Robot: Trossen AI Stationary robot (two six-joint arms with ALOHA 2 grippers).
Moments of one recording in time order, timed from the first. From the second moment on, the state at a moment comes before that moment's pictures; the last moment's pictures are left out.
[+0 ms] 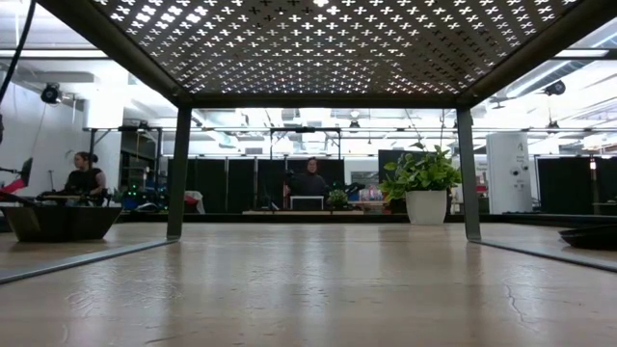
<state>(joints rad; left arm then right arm) -0.03 1.42 1.38 -0.48 0.01 -0.03 0.56 1.66 1.60 -1.23 0.56 0.45</state>
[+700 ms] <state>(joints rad) -0.27 1.38 1.38 -0.73 -0.13 -0.12 0.59 1.62 1.56 -1.15 0.63 0.39</state>
